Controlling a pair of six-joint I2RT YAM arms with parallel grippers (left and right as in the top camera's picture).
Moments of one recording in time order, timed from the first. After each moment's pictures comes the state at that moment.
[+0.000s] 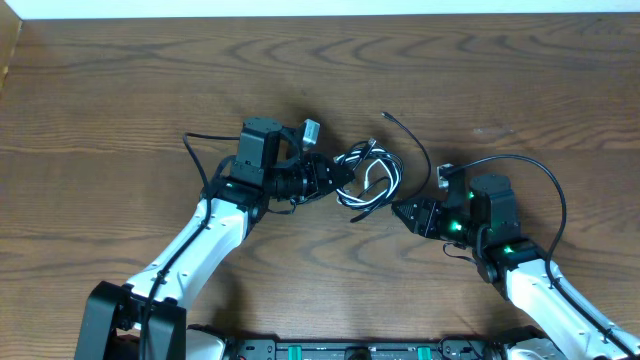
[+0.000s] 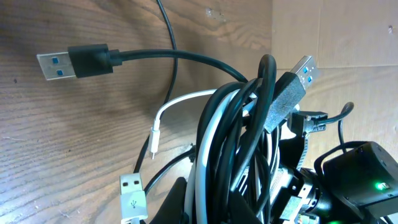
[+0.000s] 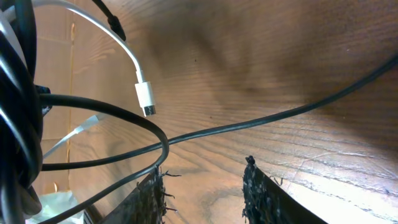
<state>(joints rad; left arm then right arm) -0.33 1.47 0.80 -0.08 0.84 -0.81 0.25 1.23 0.39 0.09 -0.61 0.68</state>
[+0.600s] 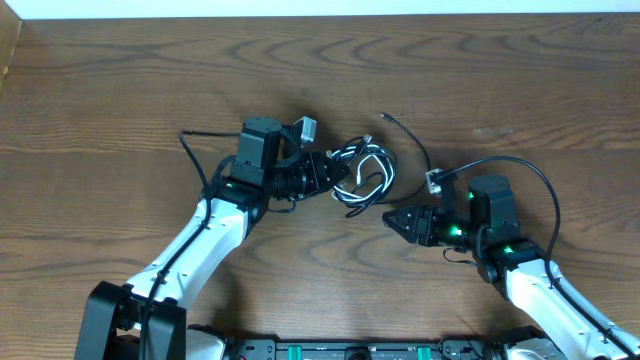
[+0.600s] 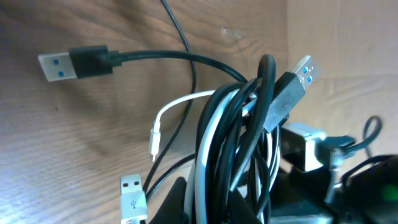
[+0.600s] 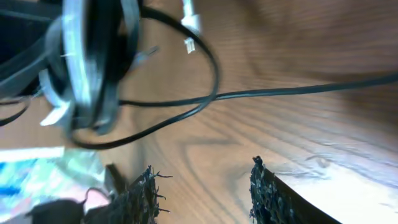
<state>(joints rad) -0.33 1.47 0.80 -0.08 0.75 -0.71 0.25 1.23 0.39 0.08 -0.80 0.60</state>
